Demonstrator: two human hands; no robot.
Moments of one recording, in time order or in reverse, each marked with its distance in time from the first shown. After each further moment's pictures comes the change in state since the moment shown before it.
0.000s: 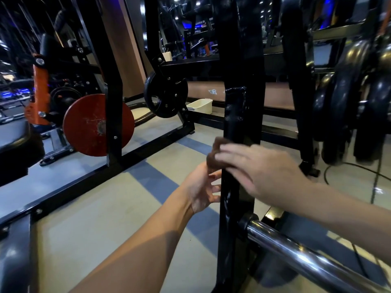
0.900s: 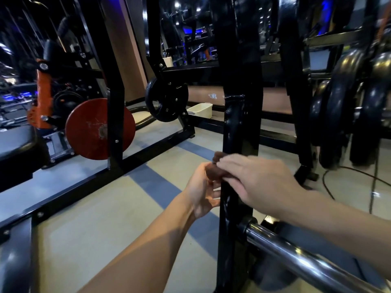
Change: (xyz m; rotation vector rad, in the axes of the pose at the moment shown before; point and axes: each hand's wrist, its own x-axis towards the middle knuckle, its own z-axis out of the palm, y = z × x) left_hand 0.000 -0.002 0.003 -0.038 0.064 -0.036; right_hand 0.003 -0.015 -0.006 -0.052 -0.024 0.058
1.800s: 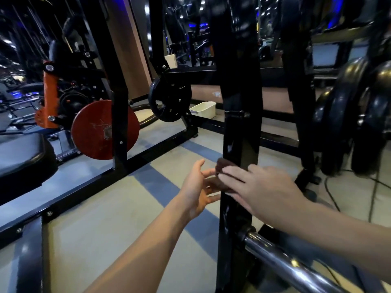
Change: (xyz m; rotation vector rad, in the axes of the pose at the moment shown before) left_hand -0.013 0.031 0.008 0.038 0.151 0.051; right_hand 0.001 0.010 -0.020 -0.171 -0.057 -0.127
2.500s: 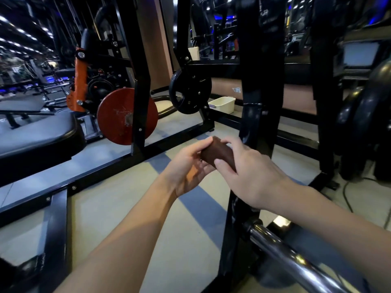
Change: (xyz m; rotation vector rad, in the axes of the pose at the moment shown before) left_hand -0.058 0.047 -0.023 -0.205 -0.094 0.176; right_hand 0.046 -0.035 -0.039 0.618 -0.203 0.446
